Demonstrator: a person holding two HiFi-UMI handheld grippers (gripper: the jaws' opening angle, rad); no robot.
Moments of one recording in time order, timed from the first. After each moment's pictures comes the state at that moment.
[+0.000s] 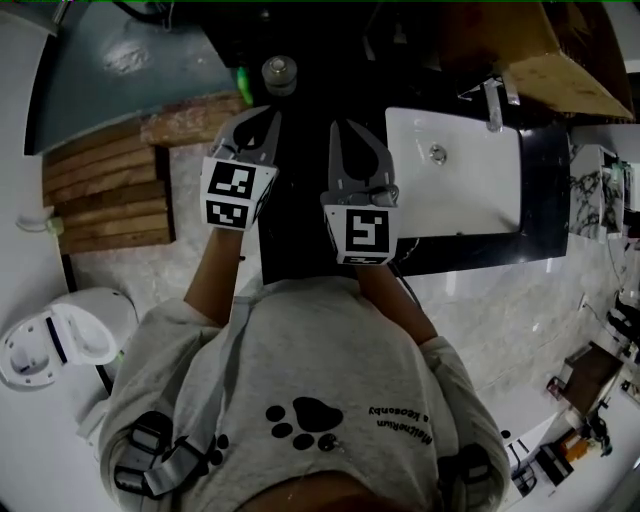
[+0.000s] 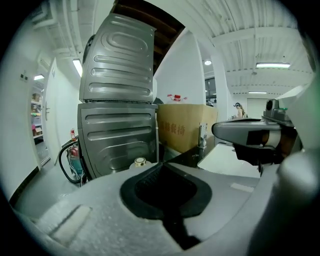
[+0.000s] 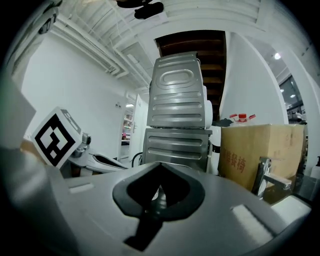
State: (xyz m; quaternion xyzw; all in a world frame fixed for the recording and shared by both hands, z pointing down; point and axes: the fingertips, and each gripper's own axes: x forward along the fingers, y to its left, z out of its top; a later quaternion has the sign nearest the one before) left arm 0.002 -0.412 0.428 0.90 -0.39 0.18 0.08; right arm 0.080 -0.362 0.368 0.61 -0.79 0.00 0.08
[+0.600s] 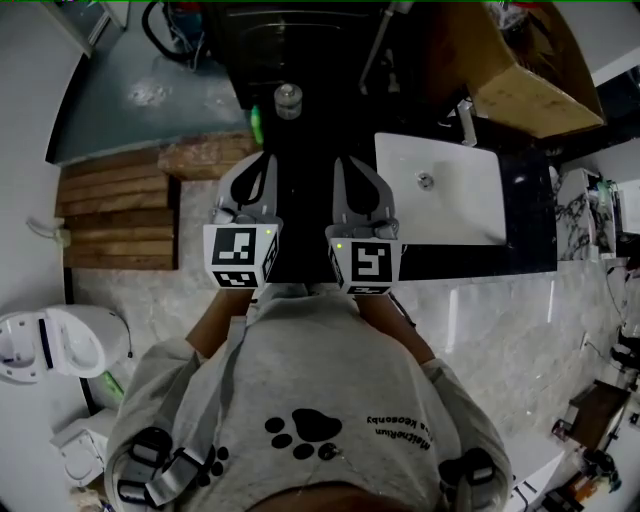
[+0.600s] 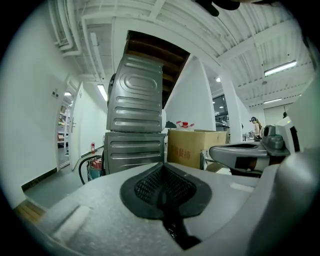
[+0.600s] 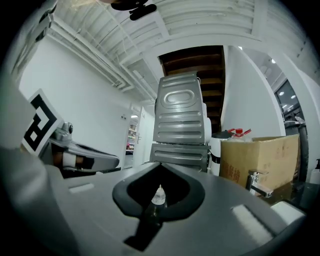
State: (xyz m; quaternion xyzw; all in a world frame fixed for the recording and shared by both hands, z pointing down) left arm -0.025 -0.302 0.324 0.86 -0.50 0.06 0.04; right arm 0.080 -0.275 0.308 0.60 -0.80 -0.04 0.03
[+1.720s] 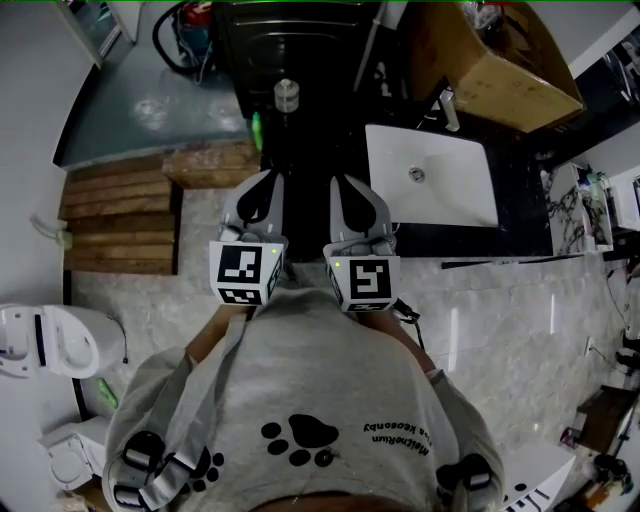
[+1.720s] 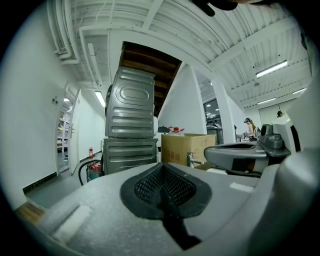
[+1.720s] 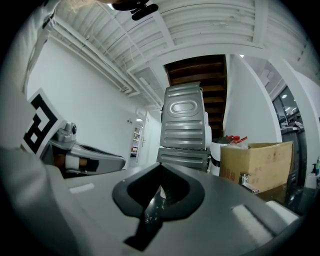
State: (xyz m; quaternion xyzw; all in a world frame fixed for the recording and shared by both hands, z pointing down) left arm -0.017 -0.192 0.308 0.87 -0.49 0.04 0.02; right arm 0.073 -0.166 0.293 0.59 -0.81 -0.07 0.02
